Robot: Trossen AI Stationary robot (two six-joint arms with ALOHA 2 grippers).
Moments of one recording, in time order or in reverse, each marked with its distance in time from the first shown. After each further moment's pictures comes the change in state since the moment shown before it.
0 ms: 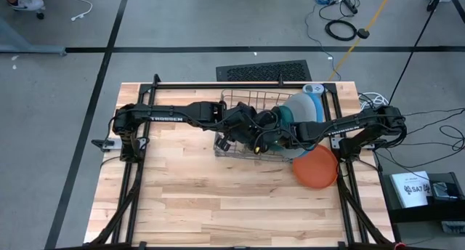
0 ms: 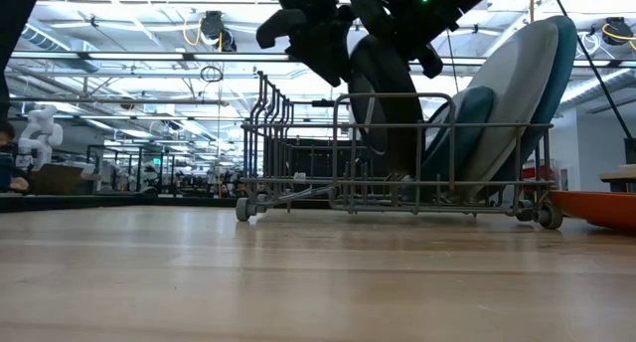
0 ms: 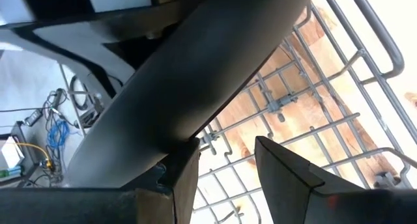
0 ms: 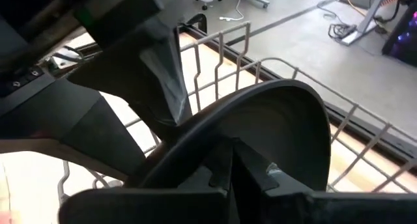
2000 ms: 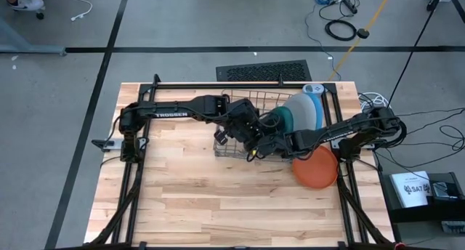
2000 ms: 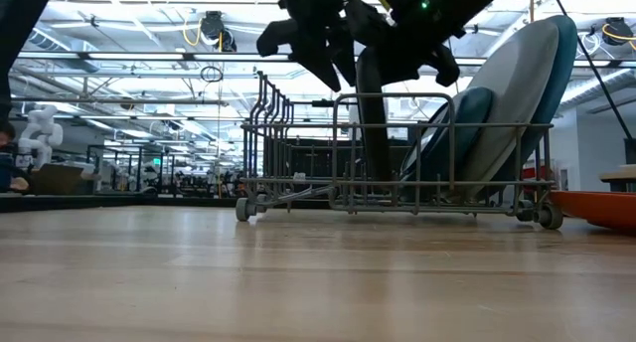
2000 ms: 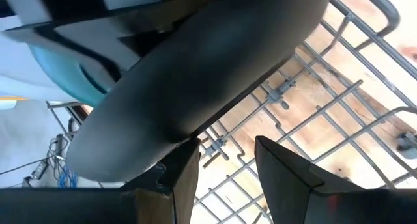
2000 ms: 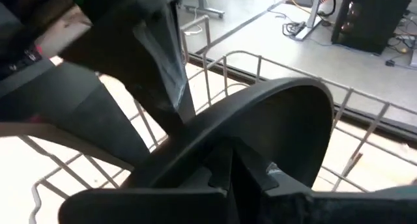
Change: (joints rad) left arm 0.045 0.052 0.095 -0.078 0.129 0.263; right arm 0.079 0.080 0.003 -0.038 0.242 0.244
